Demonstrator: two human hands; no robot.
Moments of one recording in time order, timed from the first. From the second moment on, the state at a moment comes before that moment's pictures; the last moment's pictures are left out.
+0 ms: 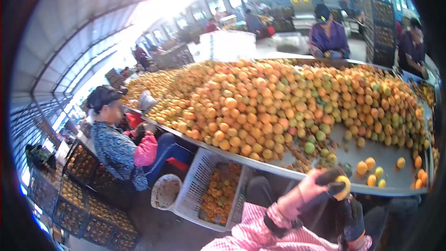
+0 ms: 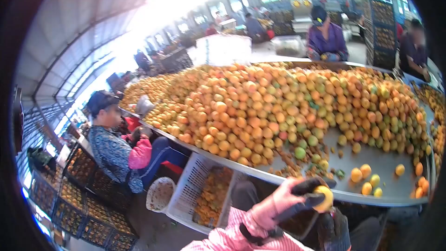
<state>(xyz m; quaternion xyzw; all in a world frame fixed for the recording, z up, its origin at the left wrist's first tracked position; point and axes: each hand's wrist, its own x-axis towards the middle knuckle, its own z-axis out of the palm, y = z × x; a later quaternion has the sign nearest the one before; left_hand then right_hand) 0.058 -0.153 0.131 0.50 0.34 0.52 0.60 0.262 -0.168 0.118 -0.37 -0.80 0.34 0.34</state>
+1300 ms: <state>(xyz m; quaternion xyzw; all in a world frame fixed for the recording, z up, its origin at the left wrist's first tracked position) 0.012 -0.049 0.070 0.50 0.45 0.56 0.48 0.191 -0.025 0.111 -0.35 -0.88 0.23 0.23</state>
